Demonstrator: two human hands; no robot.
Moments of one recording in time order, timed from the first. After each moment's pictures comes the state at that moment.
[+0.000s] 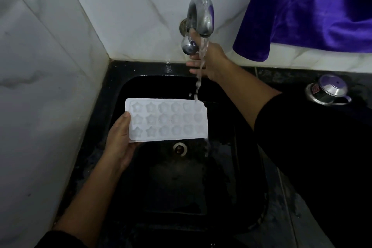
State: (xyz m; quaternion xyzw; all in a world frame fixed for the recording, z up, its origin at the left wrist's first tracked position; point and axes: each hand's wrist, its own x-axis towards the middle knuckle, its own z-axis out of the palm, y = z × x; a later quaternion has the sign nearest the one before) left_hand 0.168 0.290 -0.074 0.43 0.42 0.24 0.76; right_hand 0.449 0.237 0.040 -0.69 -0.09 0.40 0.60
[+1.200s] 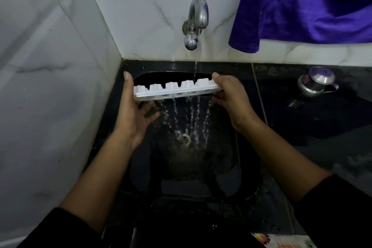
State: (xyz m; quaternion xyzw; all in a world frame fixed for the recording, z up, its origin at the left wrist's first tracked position) left_hand 0.163 0.240 0.034 0.46 0.40 0.25 0.76; right_hand 0.339 0.084 0.037 -0.69 -0.16 0.30 0.64
